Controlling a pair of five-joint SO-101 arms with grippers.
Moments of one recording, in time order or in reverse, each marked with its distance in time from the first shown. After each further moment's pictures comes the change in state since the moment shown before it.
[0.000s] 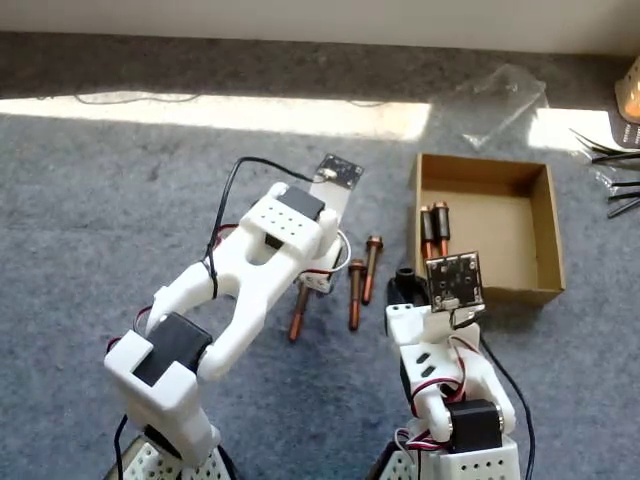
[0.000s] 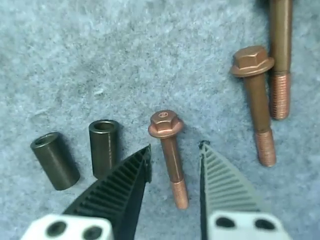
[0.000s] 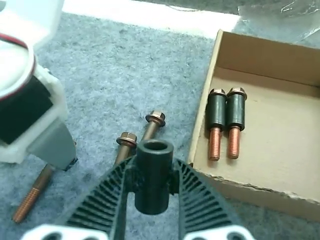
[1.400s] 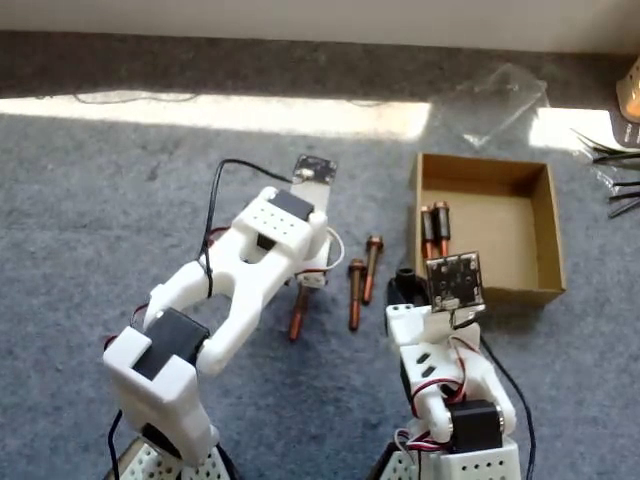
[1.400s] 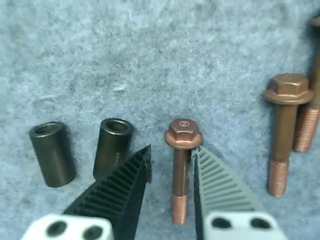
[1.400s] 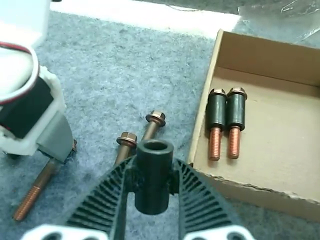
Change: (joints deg) left arm -2.3 1.2 3.5 -5.0 9.1; right arm 0.0 0.0 0.0 0.0 0.0
